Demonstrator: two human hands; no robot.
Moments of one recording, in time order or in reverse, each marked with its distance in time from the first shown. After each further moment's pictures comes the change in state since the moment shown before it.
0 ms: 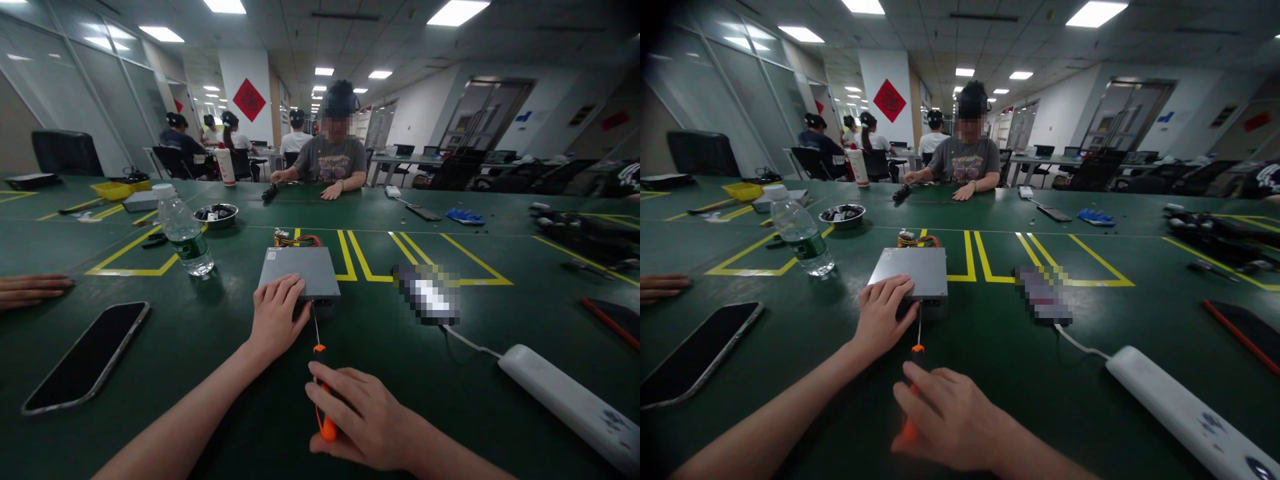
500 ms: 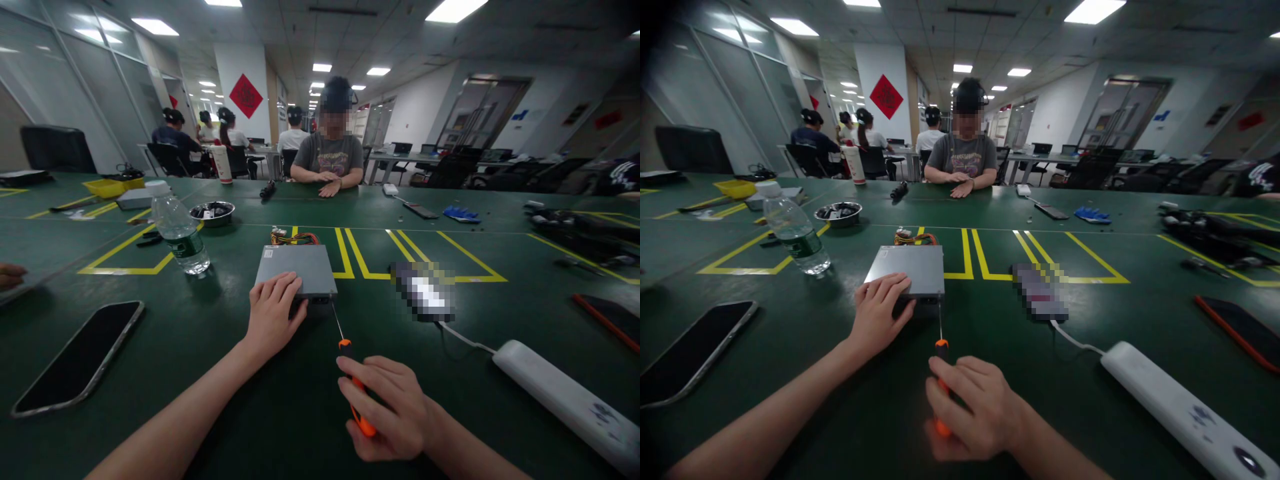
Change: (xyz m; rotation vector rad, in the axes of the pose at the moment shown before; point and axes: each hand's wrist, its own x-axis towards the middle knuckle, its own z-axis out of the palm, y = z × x) left_hand 0.001 -0.001 0.000 0.026 -0.016 0.026; right_hand -0.017 0.017 -0.014 -0.096 0.131 -0.103
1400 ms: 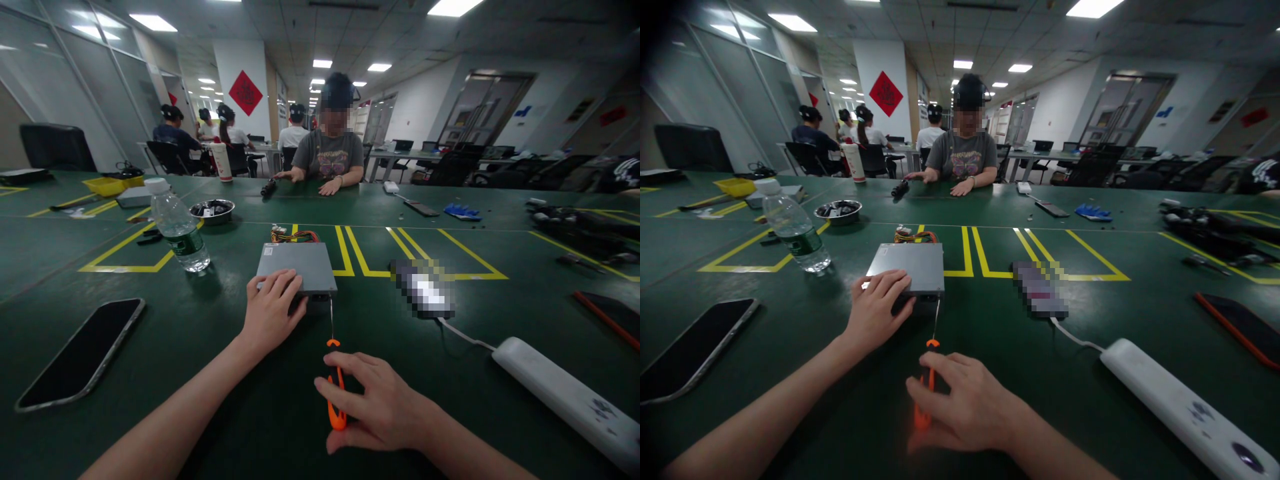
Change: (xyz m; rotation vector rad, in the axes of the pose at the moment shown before) left_hand 0.003 0.000 -0.008 0.034 -0.033 0.036; right_hand 0.006 -0.006 0.003 0.058 -0.244 0.123
